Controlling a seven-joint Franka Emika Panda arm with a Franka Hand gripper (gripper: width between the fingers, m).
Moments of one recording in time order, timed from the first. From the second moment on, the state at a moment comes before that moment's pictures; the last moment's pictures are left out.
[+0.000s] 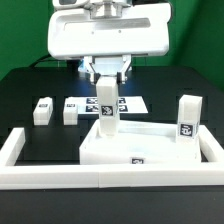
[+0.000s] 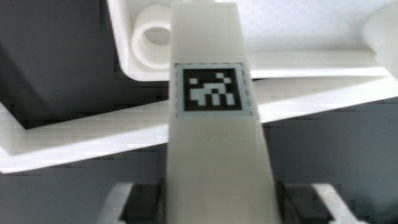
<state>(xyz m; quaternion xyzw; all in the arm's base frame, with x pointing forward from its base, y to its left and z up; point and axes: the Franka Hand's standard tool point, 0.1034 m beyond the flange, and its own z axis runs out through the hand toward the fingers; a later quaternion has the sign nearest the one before) 0.584 -0.051 0.141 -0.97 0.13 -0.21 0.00</state>
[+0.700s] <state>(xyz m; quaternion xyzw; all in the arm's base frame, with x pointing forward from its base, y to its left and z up) 0.595 -0.058 0.165 -0.96 0.14 -0.23 0.01</state>
